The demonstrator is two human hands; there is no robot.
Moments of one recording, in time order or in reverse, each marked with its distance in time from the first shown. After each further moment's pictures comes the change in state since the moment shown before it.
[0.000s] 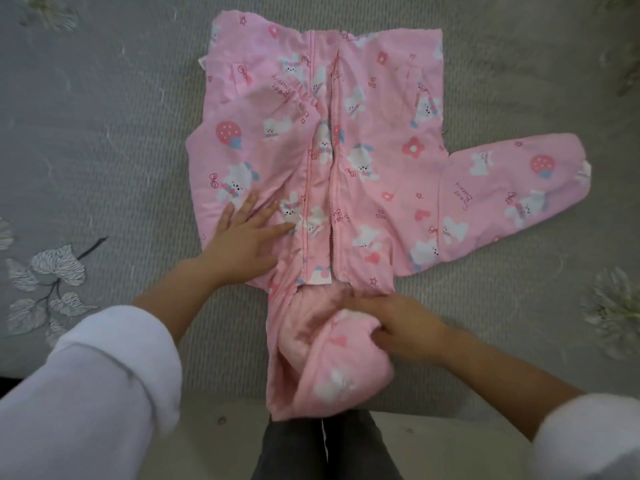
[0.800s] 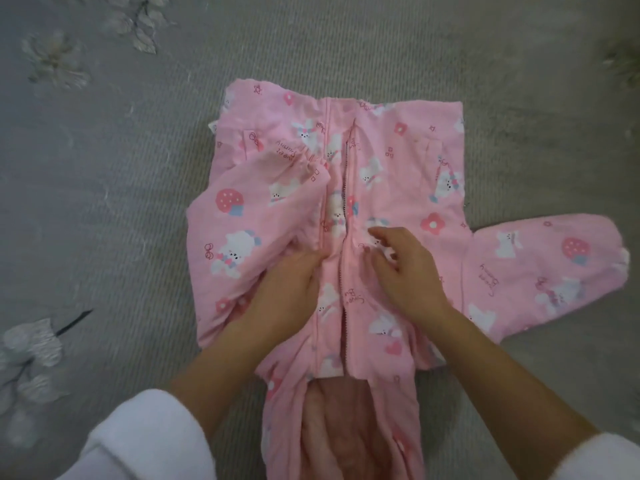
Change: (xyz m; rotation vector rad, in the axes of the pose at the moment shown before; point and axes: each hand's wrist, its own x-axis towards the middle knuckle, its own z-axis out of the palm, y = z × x) left_hand 0.062 0.036 -0.017 -0.425 0.364 0.064; right_hand 0.127 0.014 -0.099 0.246 0.691 0.267
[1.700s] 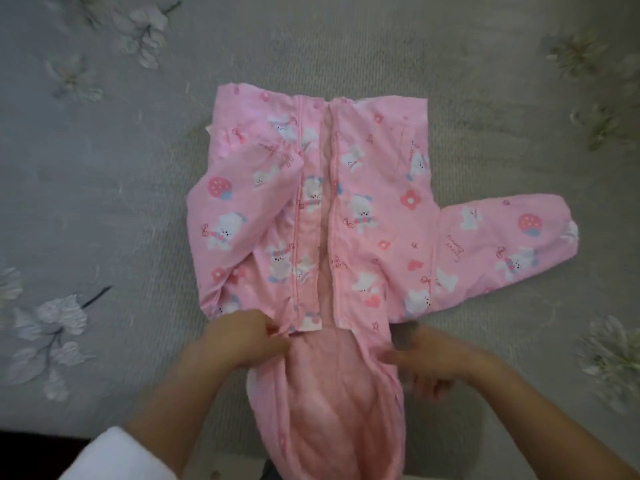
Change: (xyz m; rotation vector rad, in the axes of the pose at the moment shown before) left_hand -0.094 0.048 -0.039 0.396 -0.662 -0.482; right_hand -0.129 0.024 -0.061 -0.096 -0.838 0.653
